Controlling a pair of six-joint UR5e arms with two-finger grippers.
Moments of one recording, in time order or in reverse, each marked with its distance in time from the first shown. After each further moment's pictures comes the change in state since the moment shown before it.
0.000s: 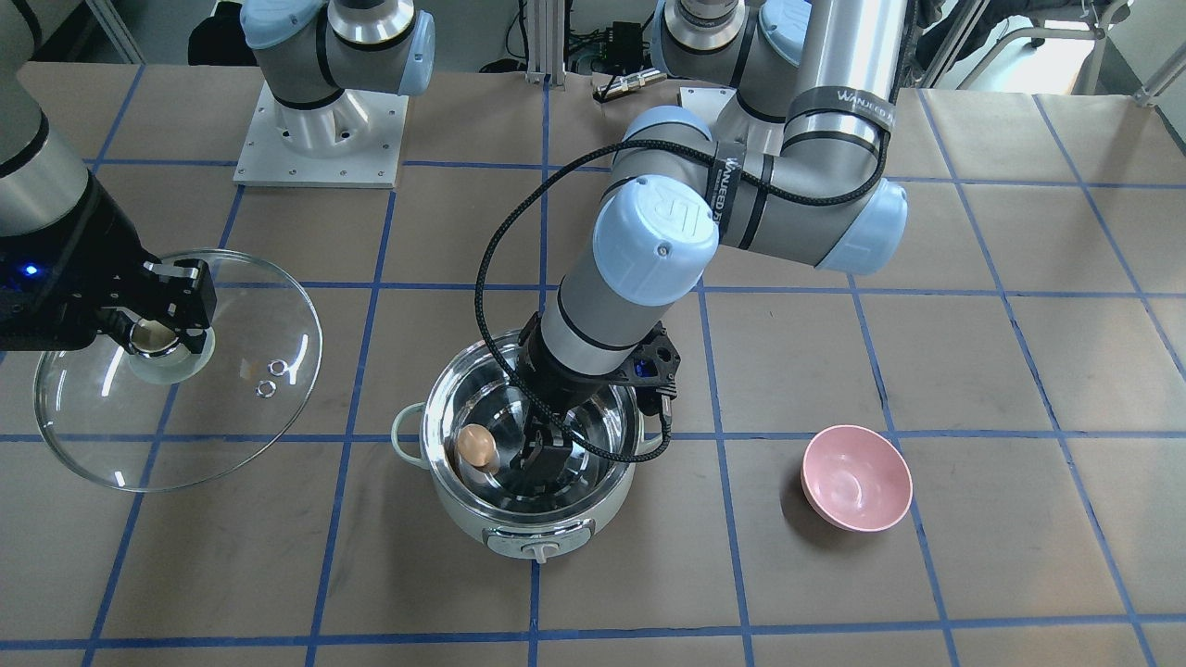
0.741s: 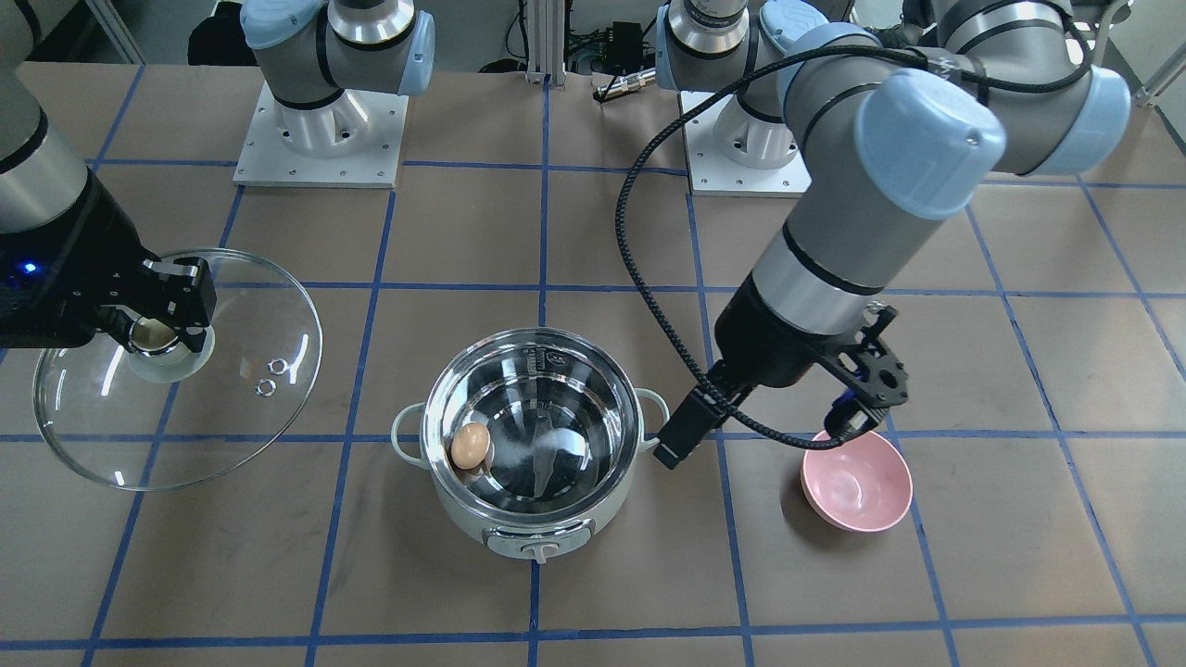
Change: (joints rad) left arm 0.229 0.152 -0.002 -0.082 0.045 1.040; right arm 0.000 -0.003 0.000 0.001 0.002 0.001
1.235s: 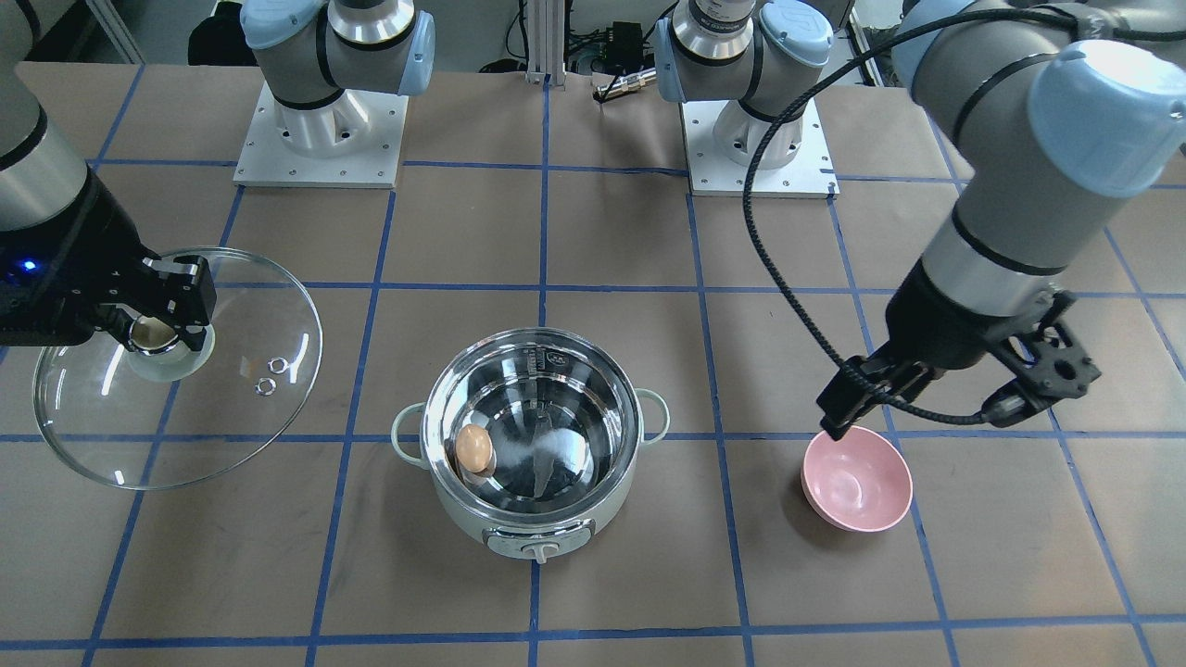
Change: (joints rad) left arm 0.178 0.072 0.003 -0.159 0.237 0.573; right arm 0.000 -0.003 0.000 0.001 0.002 0.002
